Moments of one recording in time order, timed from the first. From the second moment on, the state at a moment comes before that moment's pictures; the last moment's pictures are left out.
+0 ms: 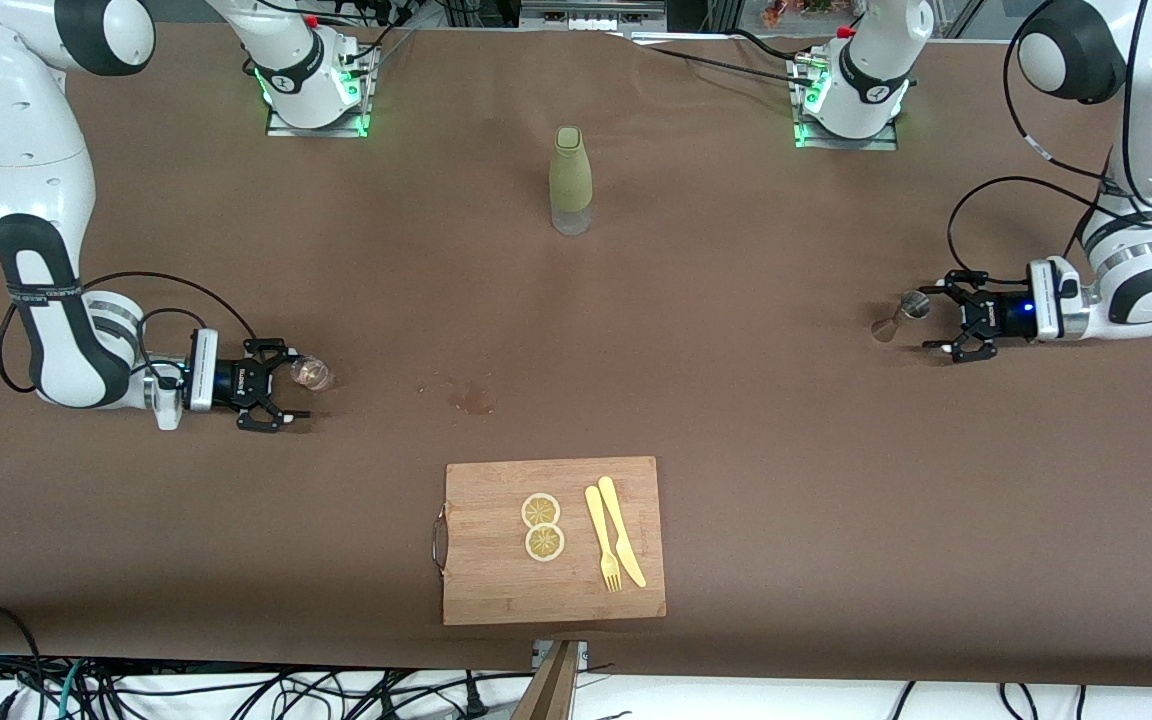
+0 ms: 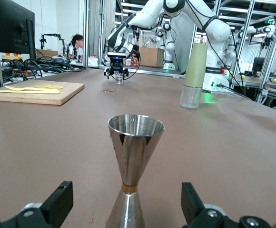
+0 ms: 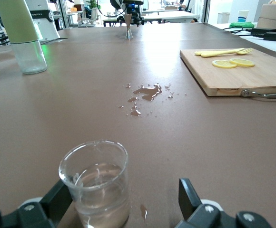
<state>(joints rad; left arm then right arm) 0.20 0.86 0.42 -1.86 -1.16 1.29 2.77 -0.20 0.87 -0.03 -1.68 1.10 1.74 -2.53</state>
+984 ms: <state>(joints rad) 0.18 0.89 0.39 -1.86 -1.17 1.29 2.78 -0.18 0.90 0.00 -1.68 1.15 1.74 -2.59</state>
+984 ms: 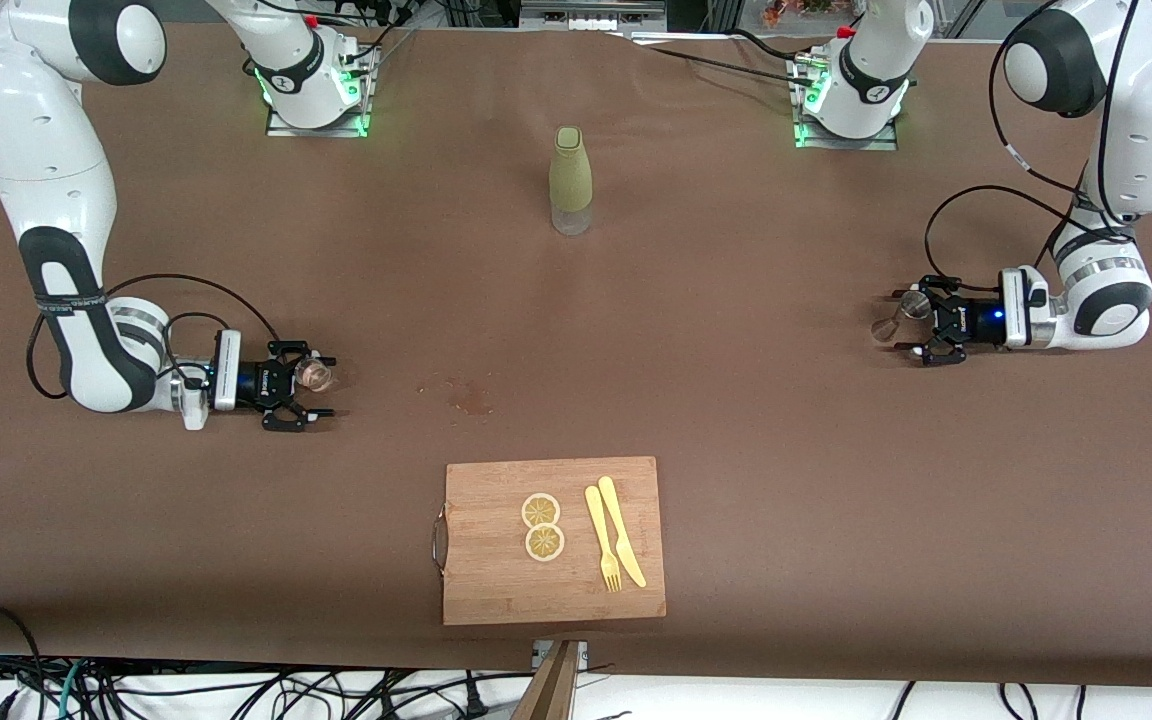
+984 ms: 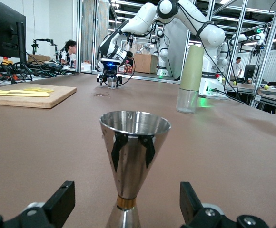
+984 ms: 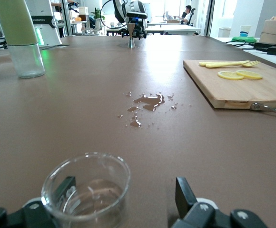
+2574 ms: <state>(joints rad) 0.00 0.89 0.27 -1.83 -1.39 1.31 2.74 -0.15 0.89 0.00 -1.65 1.17 1.74 -2.52</state>
